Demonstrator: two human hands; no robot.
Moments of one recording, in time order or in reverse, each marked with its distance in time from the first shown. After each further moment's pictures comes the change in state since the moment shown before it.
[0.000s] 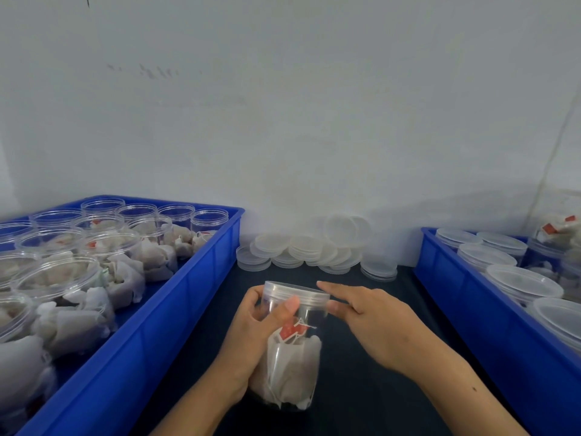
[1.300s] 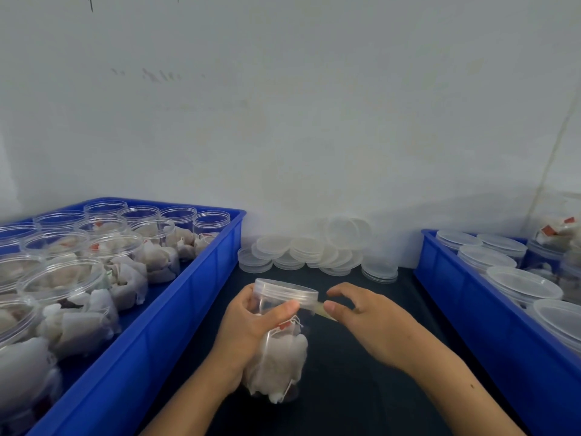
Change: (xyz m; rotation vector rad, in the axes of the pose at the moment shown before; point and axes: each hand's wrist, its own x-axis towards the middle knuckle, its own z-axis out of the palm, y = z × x) left_hand 0.007 0.004 -0.010 0.117 0.076 0.037; right_hand 0.006 0.002 0.004 0.146 -0.055 0.128
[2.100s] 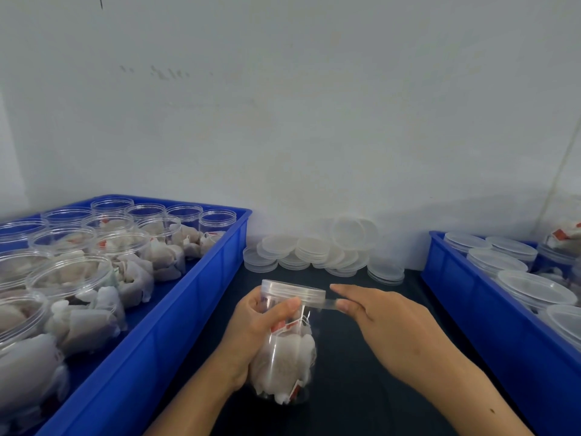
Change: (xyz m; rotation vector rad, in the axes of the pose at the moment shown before) left_hand 0.005 -0.002 -0.006 -0.081 -0.106 -0.048; right_hand -0.015 -0.012 -0.004 -0.258 0.165 -0.120
